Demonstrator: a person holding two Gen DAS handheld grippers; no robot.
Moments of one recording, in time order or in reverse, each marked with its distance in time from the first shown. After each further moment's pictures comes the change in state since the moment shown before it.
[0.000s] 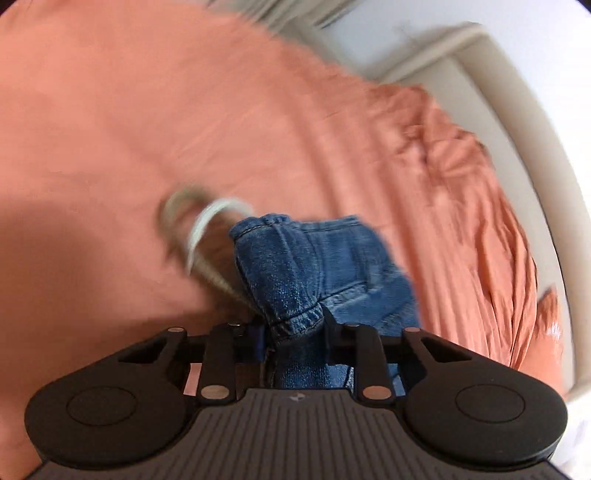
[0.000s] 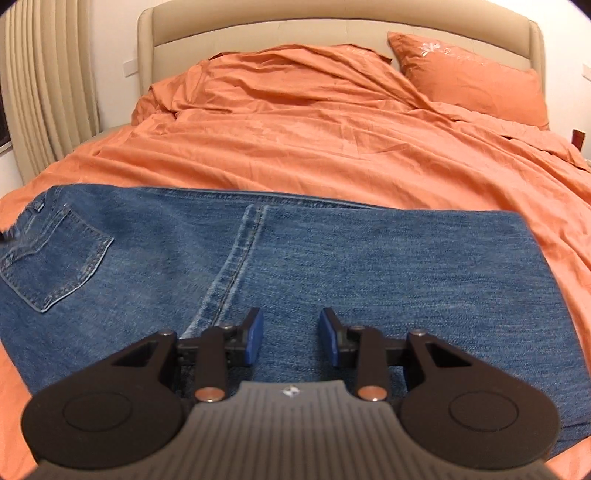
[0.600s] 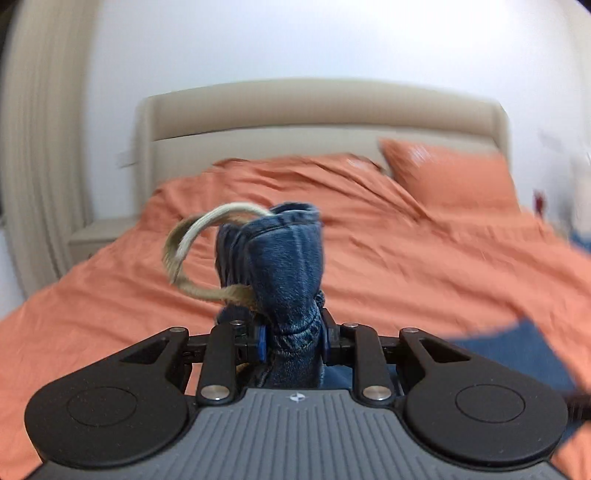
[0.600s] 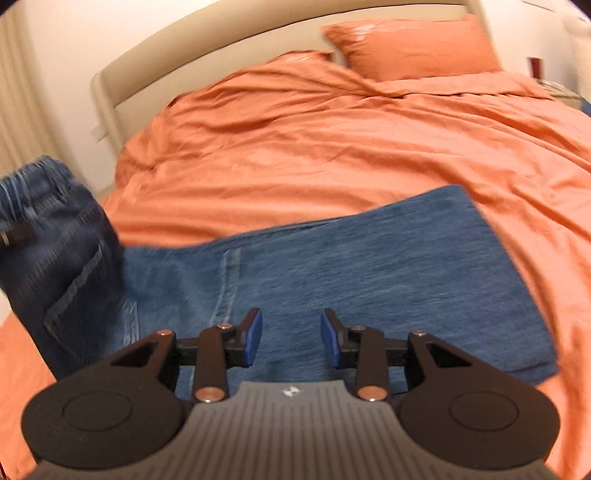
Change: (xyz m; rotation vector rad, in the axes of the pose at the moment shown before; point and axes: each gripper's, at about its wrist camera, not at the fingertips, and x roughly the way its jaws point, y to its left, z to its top) left arm -0.099 -0.194 -0.197 1.076 -0.256 -0.161; right arm -0.072 -0.051 0.014 0.323 -0.032 0.027
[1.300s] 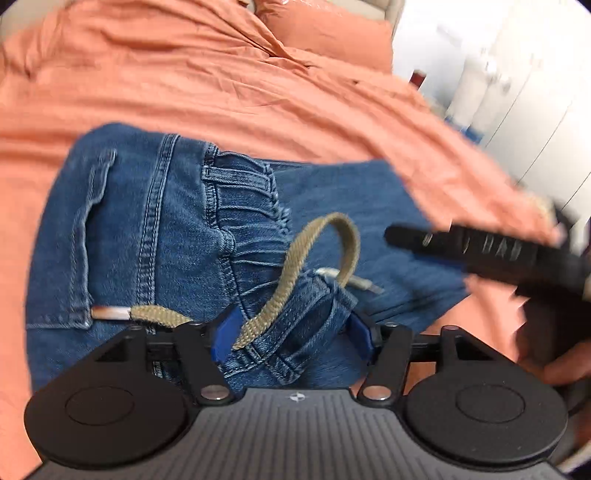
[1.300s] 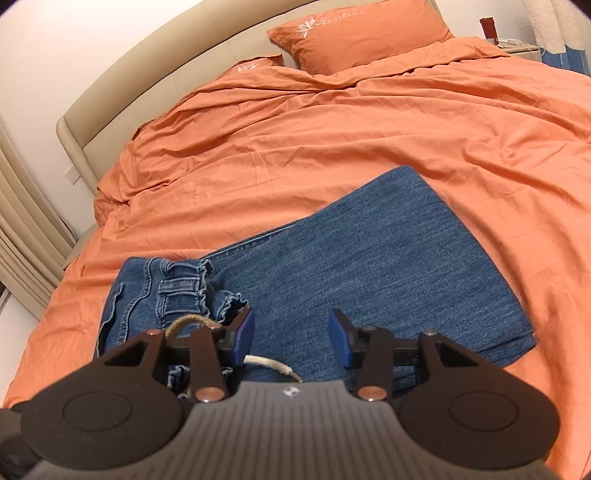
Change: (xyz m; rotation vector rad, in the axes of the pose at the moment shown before) left arm 0.061 -0.026 -0.052 -0.096 0.517 -0.588; right arm -0.007 -0.036 0.004 0.159 0.006 0.000
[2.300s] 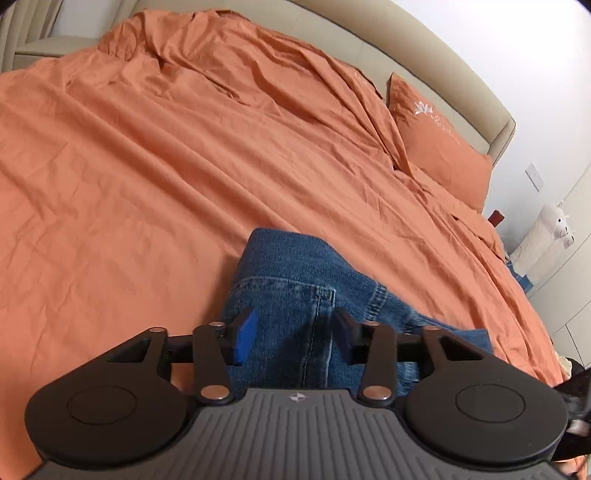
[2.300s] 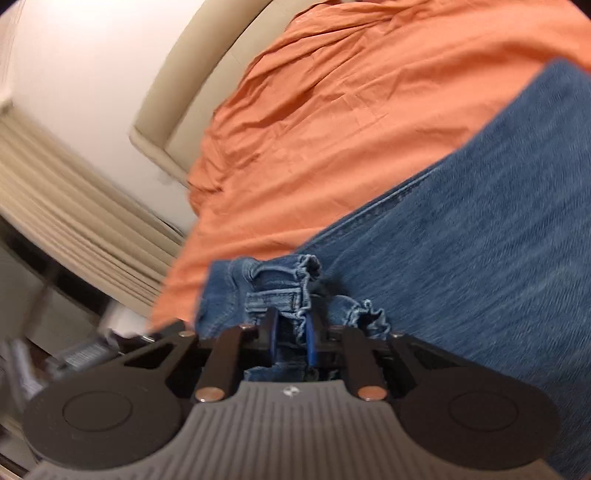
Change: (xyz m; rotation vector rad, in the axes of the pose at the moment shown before) left arm -0.034 0.138 0.033 -0.331 -0.292 0.132; right arm 0.113 0.012 0.009 0.197 0.136 0.459
